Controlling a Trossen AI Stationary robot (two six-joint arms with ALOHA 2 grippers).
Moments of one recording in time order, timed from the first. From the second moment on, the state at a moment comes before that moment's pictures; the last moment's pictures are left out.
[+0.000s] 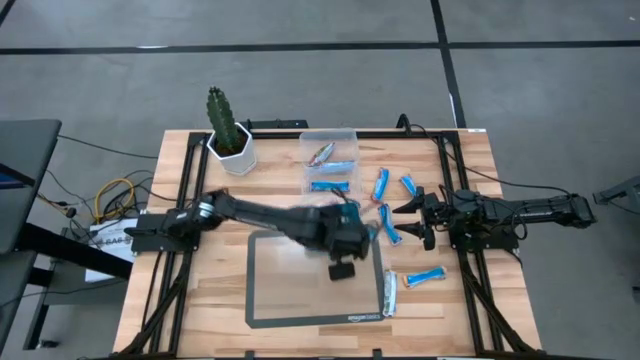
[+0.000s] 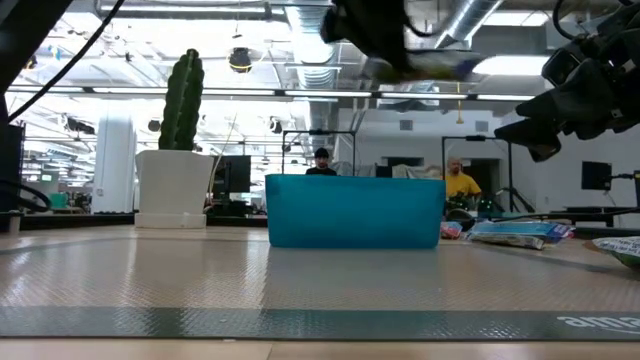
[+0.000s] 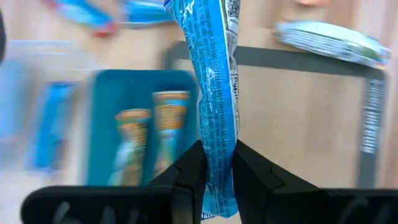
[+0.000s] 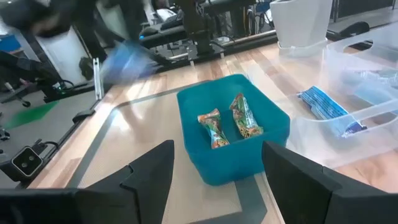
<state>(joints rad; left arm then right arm) -0.22 2.24 2.31 -1.24 -0.25 -0.35 0.00 0.23 0.00 0.03 -0.05 0.21</state>
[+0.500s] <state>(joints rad) 0.09 2.08 2.31 -1.38 -0.37 -0.21 0.01 0.24 0.00 0.04 -0.05 0.21</state>
